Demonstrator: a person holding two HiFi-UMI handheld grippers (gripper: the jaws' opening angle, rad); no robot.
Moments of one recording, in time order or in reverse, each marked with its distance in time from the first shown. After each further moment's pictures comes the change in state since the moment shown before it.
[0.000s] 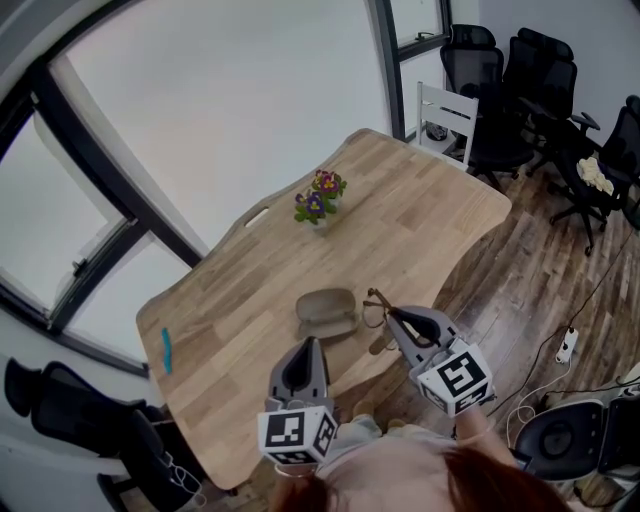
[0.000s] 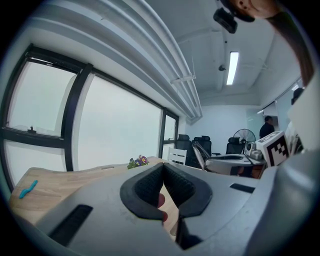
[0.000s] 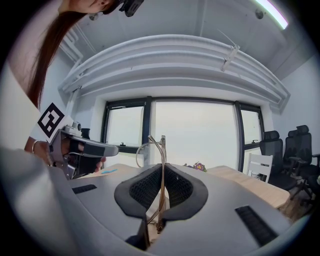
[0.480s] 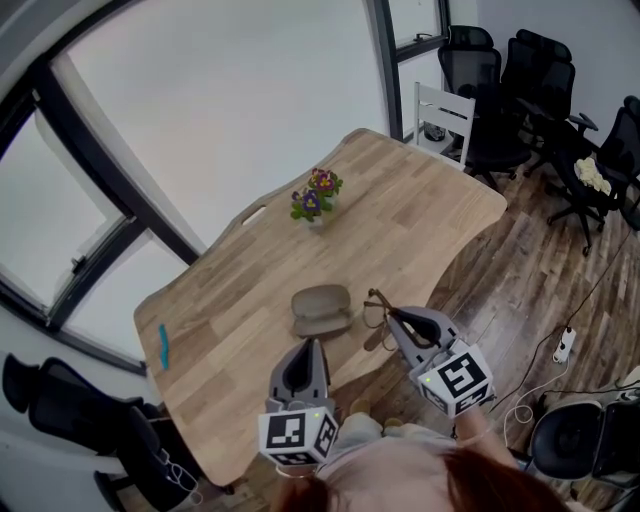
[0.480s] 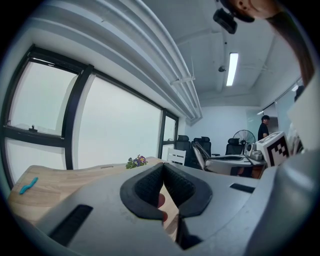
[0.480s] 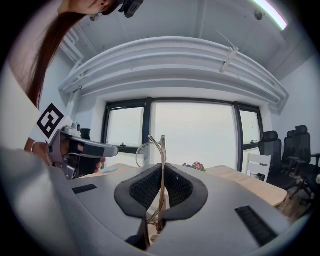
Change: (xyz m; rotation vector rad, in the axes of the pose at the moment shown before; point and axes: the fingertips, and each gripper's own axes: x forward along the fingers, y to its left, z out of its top) left arm -0.009 -0.015 -0.006 -0.006 -0.012 0.000; right arm -0.018 0.001 -0.005 0.001 -0.009 -0.002
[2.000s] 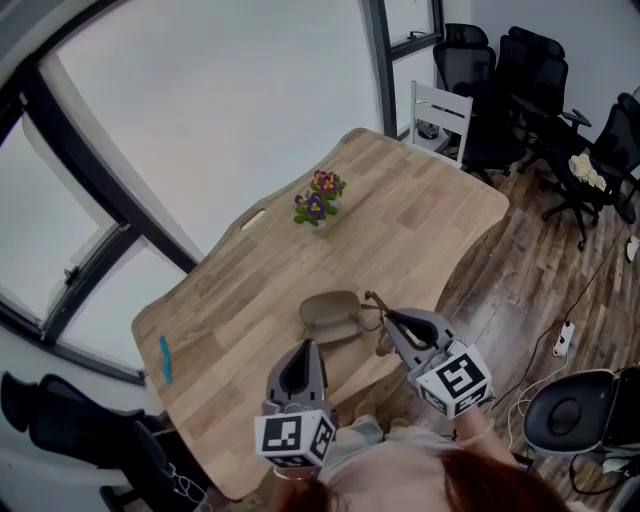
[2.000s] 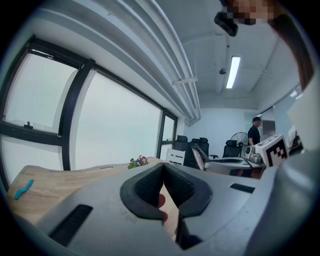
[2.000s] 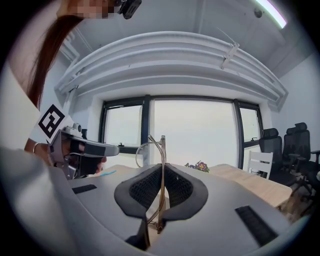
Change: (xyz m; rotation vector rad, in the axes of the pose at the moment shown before) left arm 0.012 0.047 0.011 -0.020 0.010 -0.040; right arm 0.044 0.018 0.005 0.023 0.012 -0.014
